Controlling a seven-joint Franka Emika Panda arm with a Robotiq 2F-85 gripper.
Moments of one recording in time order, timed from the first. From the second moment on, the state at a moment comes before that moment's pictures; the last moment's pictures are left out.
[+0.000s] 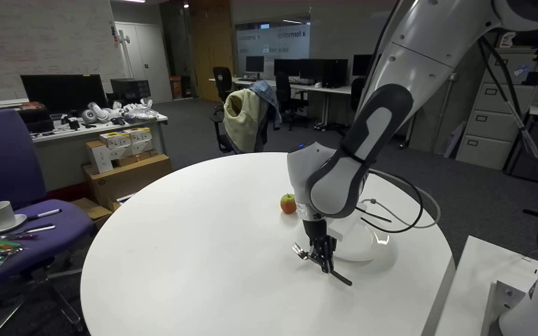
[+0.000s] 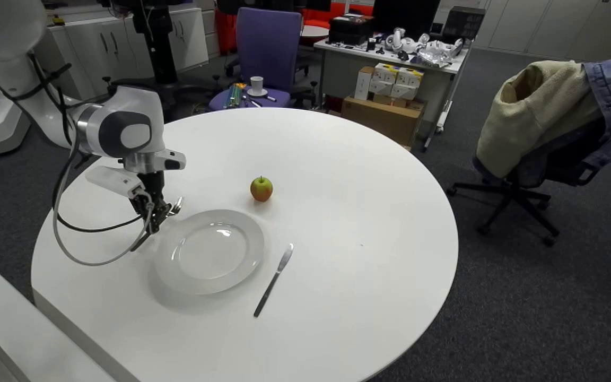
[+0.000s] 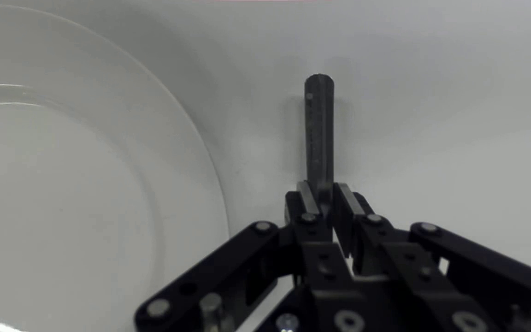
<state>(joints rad) 0.19 0.39 0.06 -2.36 -0.02 2.49 0.20</state>
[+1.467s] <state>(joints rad) 0.07 0.13 0.02 -2.52 0.01 2.30 0.10</state>
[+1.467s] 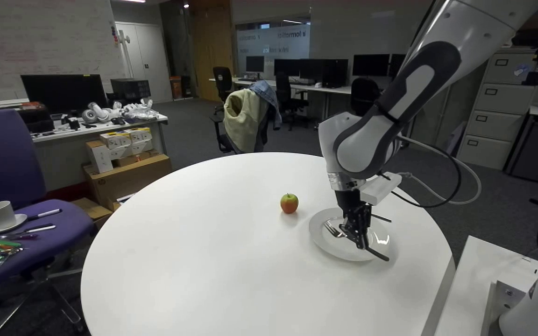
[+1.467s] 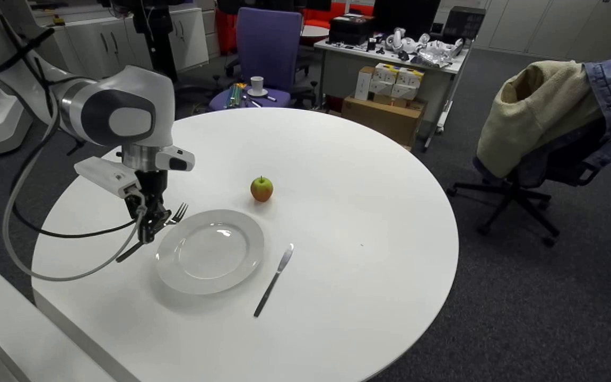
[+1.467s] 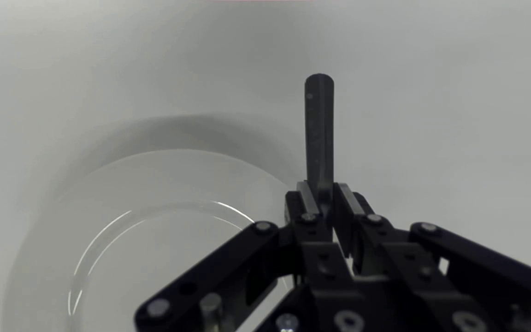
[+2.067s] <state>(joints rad) -0.03 0.15 -0.07 -2.53 -0.07 2.30 -0.08</state>
